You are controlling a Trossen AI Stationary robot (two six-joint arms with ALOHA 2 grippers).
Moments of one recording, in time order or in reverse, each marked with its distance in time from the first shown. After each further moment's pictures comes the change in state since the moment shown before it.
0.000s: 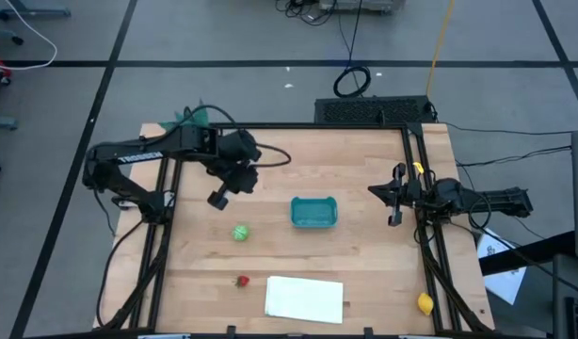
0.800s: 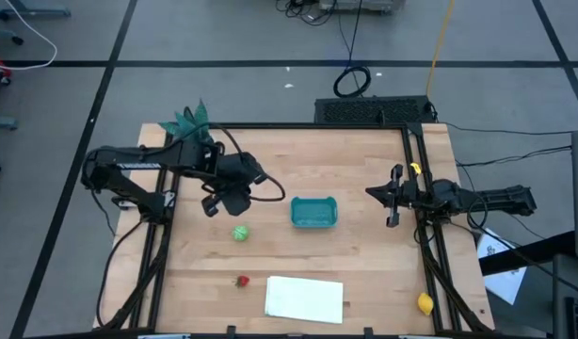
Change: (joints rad) left arm -0.144 0.002 -0.013 -0.006 -0.124 0.340; right arm 0.000 0.062 0.000 0.008 0.000 0.000
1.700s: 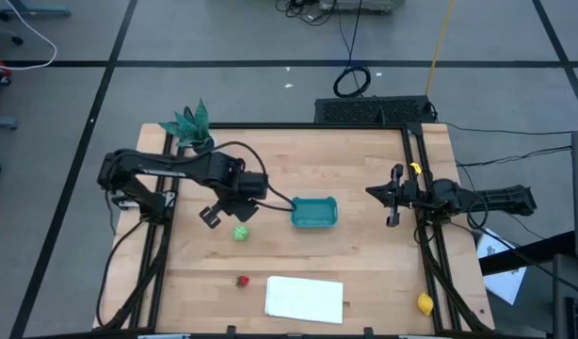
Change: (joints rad) left arm -0.039 0.149 0.000 -0.227 -0.030 -0.322; right arm 0.000 0.000 0.000 0.015 0.000 -0.001
